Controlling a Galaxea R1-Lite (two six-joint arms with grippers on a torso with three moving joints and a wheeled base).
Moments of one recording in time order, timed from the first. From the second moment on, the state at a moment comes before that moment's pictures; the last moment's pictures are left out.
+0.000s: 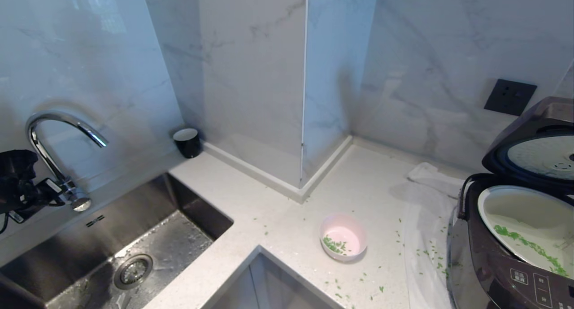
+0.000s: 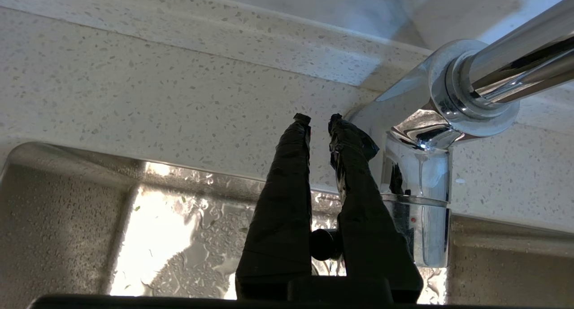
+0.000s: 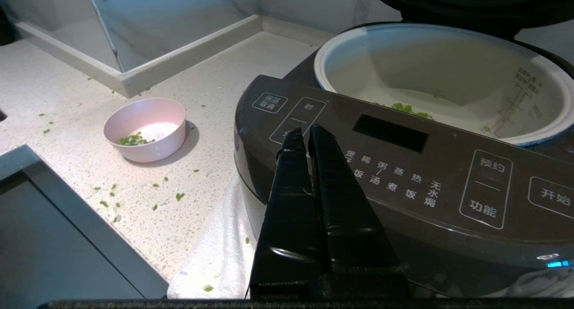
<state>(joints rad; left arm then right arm) 0.59 2.37 -1.48 -0.28 0.24 -0.42 0.00 0.00 0.00 0.00 0.00 -0.01</state>
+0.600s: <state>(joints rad) 0.59 2.33 -1.41 -0.28 0.23 -0.43 0.00 0.00 0.00 0.00 0.00 -0.01</state>
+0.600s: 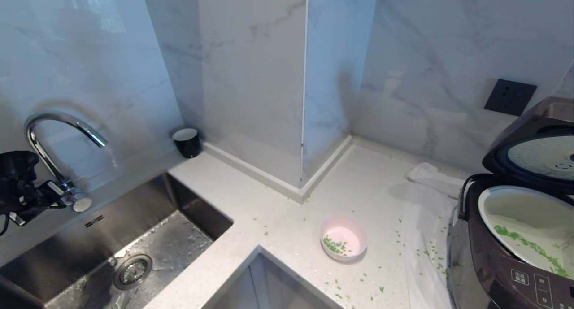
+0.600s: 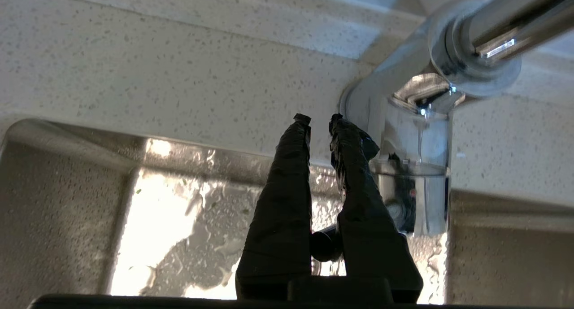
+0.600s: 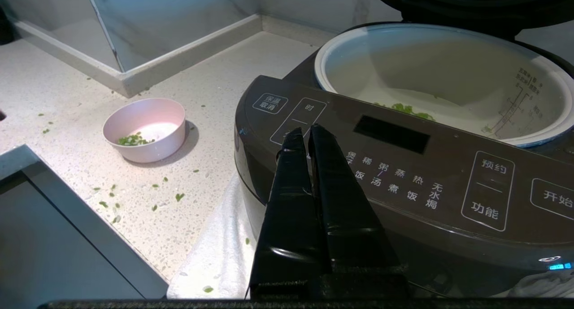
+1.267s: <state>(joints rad) 0.59 2.34 -1.43 -0.27 0.24 -0.42 0.00 0.00 0.00 0.00 0.00 -0.01</state>
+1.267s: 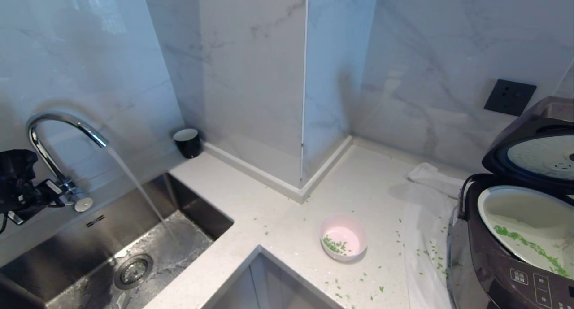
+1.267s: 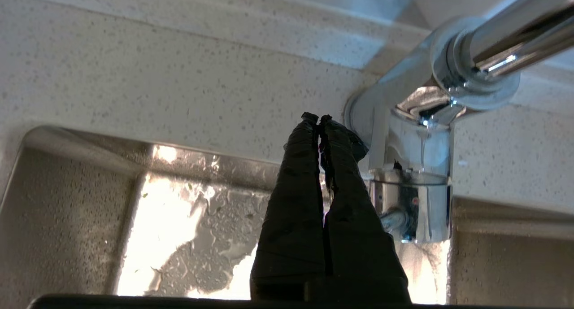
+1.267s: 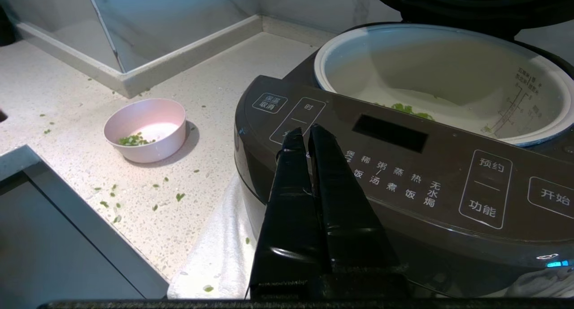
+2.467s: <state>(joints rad) 0.59 2.37 -1.47 -0.28 0.24 -0.42 0.00 0.00 0.00 0.00 0.00 -0.01</state>
